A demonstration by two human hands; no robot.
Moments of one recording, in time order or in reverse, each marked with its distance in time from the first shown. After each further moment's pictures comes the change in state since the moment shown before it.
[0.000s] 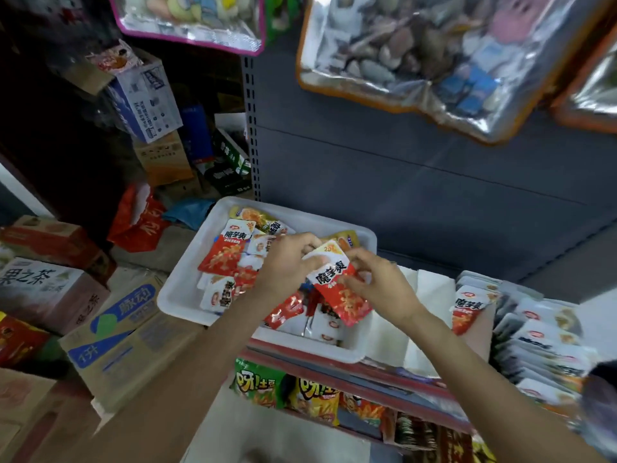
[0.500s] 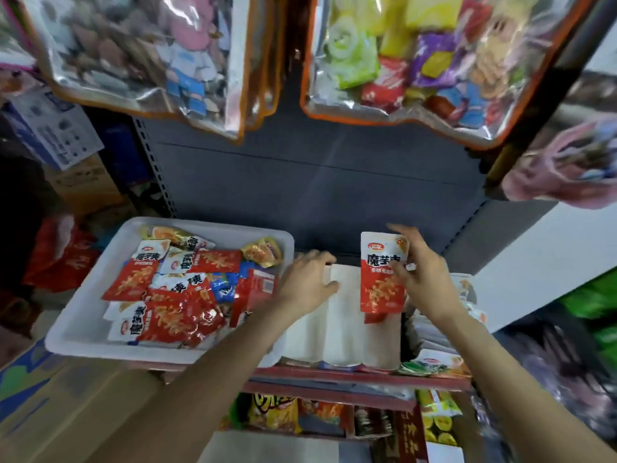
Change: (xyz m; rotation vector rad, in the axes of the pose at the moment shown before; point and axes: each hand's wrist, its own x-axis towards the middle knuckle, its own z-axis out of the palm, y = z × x) left_hand 0.024 0.062 0.154 0.449 -0.263 0.169; right_hand -0.081 0.094 -0.135 -0.102 0.409 0.024
